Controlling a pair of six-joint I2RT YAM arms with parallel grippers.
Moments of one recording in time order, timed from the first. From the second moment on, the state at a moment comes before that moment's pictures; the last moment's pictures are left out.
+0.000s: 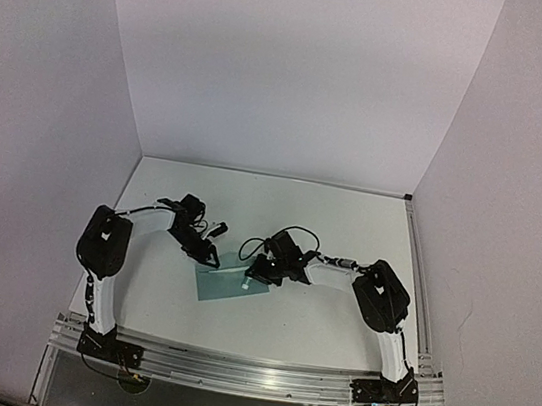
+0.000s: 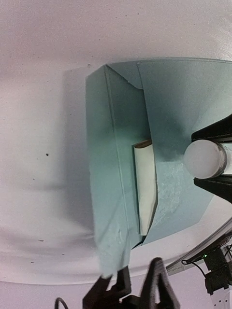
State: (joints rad) left arm -0.41 2.05 1.40 -0.74 0.66 0.11; right arm 0.82 2.20 1.47 -0.17 -0.33 0.94
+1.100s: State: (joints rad) left arm -0.61 1.98 1.36 -0.78 0.64 0.51; right arm 0.82 2.20 1.45 -0.12 -0.25 1.12
